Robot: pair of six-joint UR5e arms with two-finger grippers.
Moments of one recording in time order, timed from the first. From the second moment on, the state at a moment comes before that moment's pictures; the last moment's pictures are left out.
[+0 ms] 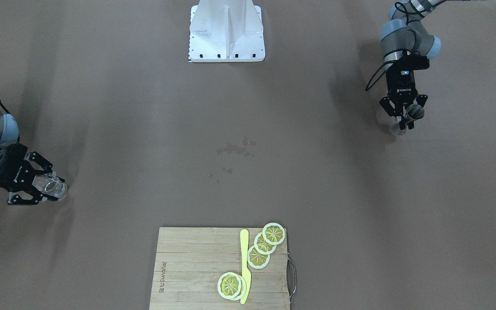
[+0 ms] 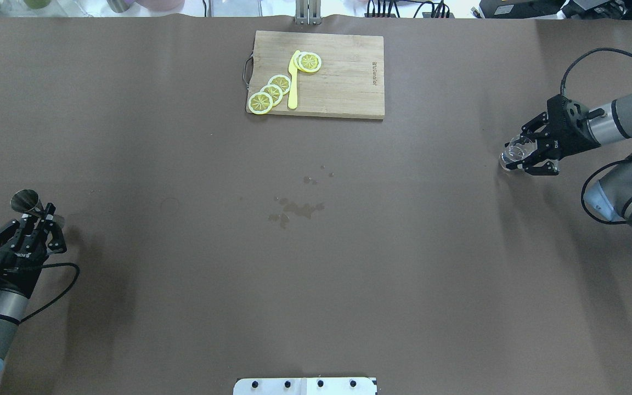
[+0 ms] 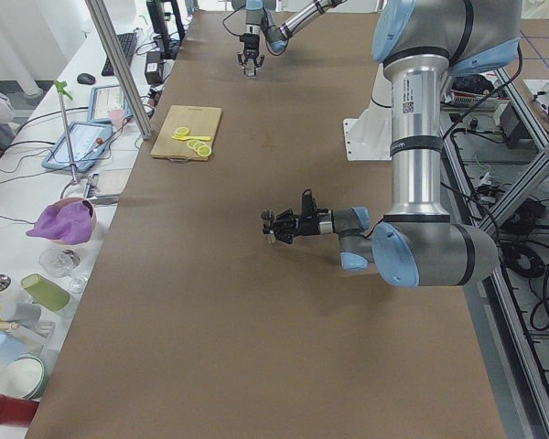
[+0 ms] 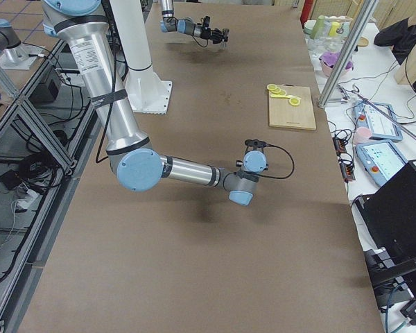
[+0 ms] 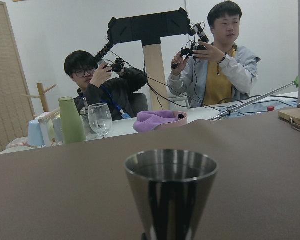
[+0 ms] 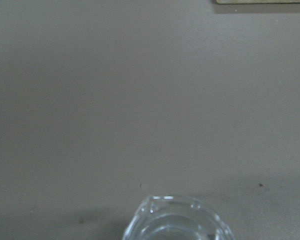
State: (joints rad) left arm -0.13 -1.40 -1.51 -2.86 -0.33 -1.17; right arm 1.03 -1.22 0.96 -0.15 2.46 -0.26
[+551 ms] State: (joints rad) left arm -0.12 -1.42 -1.51 -2.82 -0.32 -1.26; right arm 1.03 -1.22 0.96 -0.14 2.46 -0.23
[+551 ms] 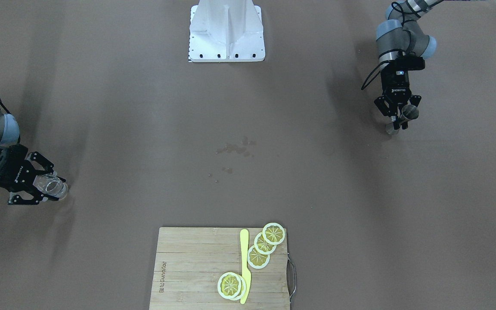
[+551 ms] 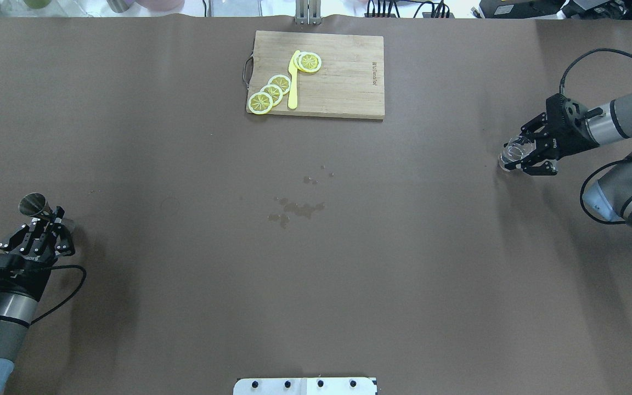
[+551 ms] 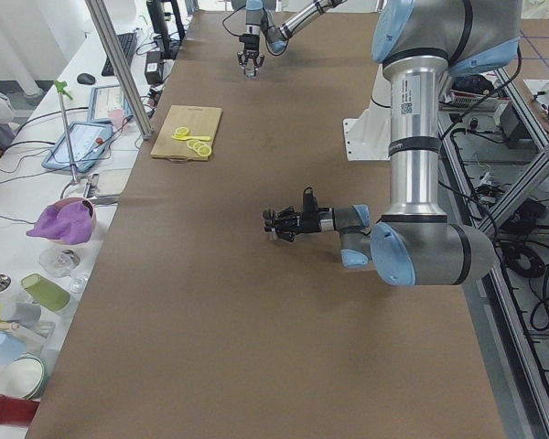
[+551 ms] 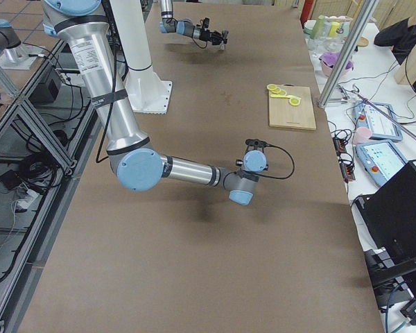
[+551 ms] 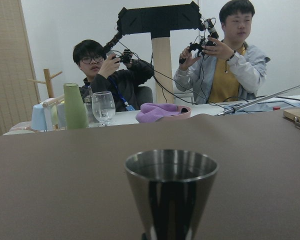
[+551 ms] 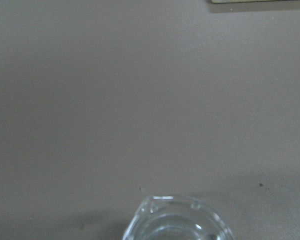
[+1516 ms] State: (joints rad) left arm -0.11 -1.44 -1.50 -2.81 -0.32 -1.27; right arm 1.03 -1.20 0.97 -0.15 2.47 -0.23
